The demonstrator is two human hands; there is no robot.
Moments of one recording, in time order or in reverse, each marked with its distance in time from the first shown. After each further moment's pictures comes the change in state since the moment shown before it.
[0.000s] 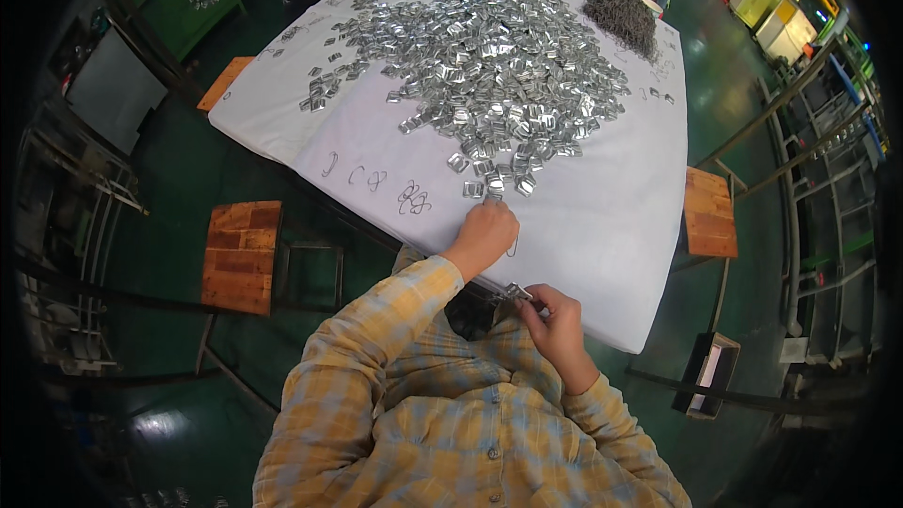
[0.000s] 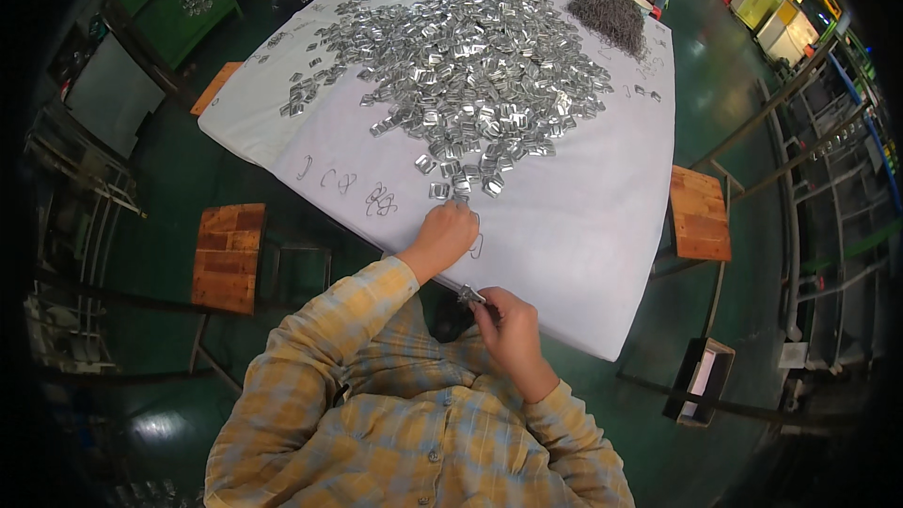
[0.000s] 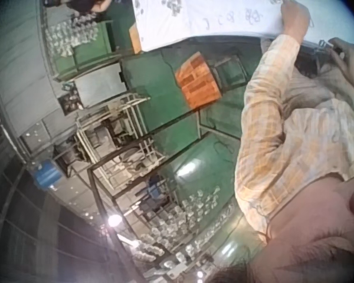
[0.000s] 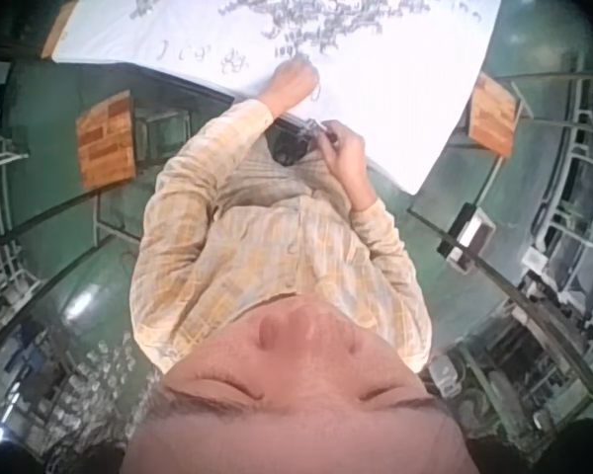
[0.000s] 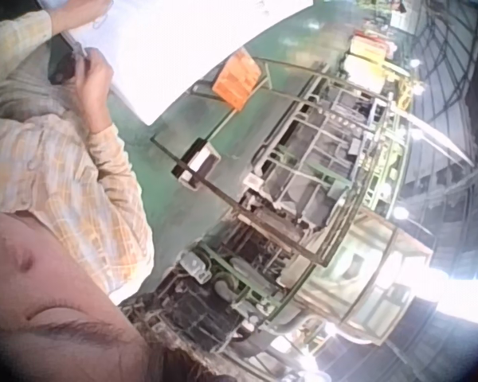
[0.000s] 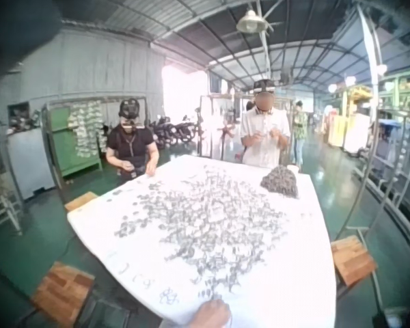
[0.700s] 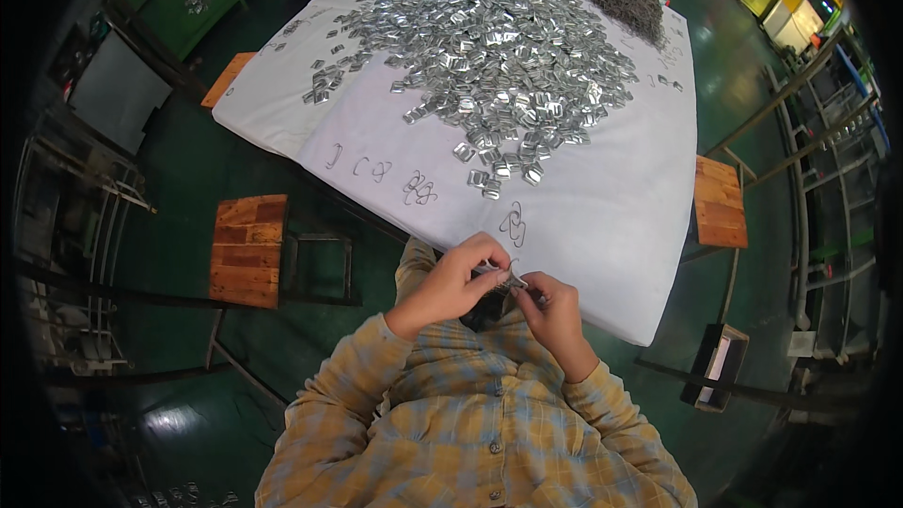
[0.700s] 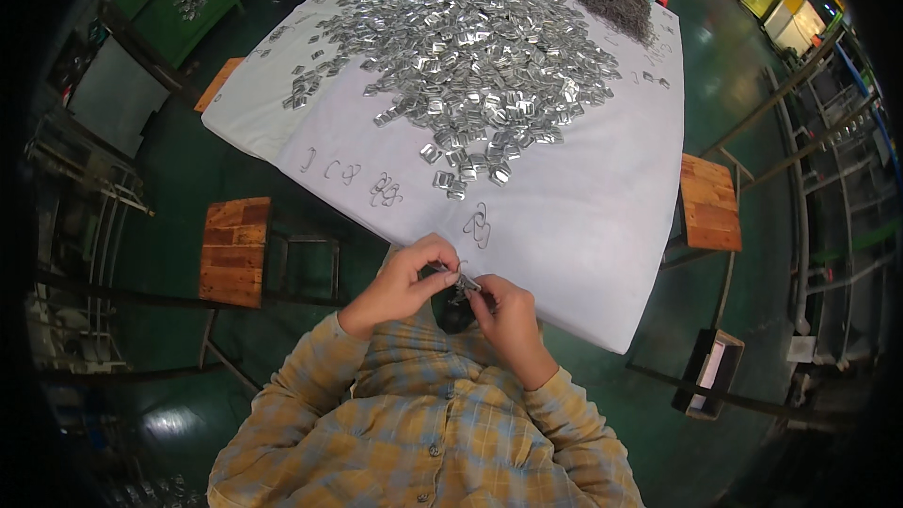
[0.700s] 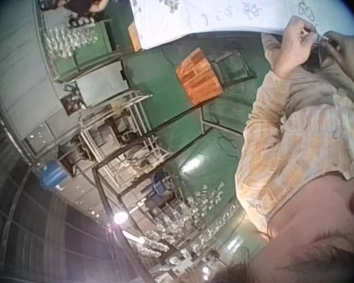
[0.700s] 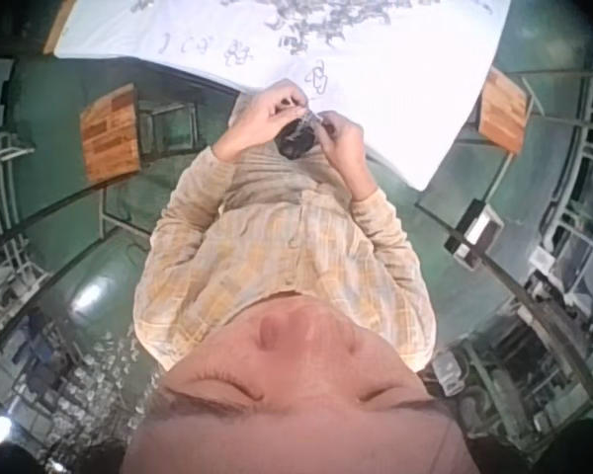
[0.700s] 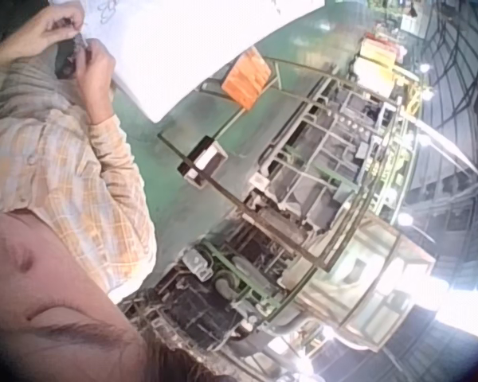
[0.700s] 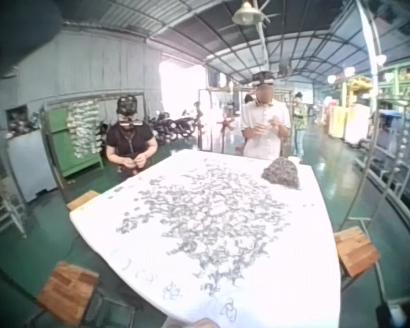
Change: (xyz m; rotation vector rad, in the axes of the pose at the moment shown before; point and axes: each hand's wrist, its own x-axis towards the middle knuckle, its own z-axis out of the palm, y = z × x) left_hand -0.076 0.001 -0.084 -1.388 0.002 -0.236; right_hand 0.007 0.000 0.012 0.017 -0.034 0.027
